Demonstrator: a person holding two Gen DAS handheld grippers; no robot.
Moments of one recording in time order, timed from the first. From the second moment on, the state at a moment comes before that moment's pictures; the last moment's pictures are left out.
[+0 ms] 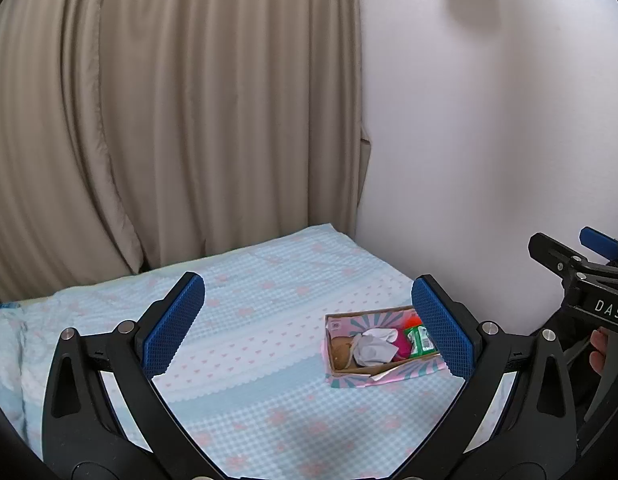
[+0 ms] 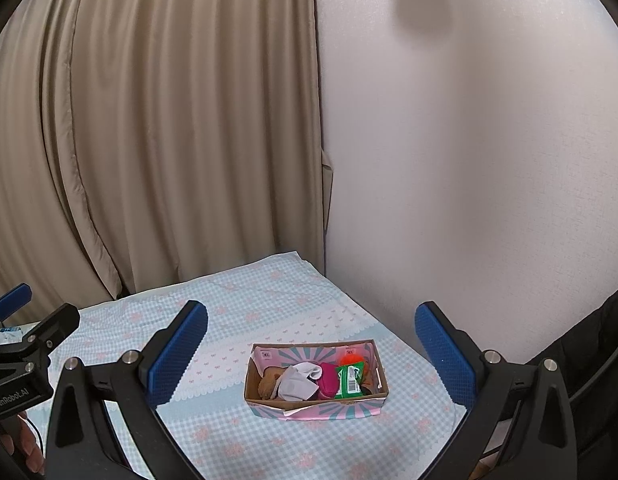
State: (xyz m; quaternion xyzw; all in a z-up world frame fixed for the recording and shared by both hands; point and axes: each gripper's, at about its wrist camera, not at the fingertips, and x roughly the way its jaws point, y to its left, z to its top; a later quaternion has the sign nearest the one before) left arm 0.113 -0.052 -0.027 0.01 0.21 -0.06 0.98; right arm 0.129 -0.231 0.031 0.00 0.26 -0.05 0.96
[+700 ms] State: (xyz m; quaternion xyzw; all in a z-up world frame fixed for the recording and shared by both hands) left arm 0.115 -0.052 -0.034 0.02 0.20 -0.04 0.98; right arm 0.137 -0.228 0.030 0.00 0.26 -0.05 0.96
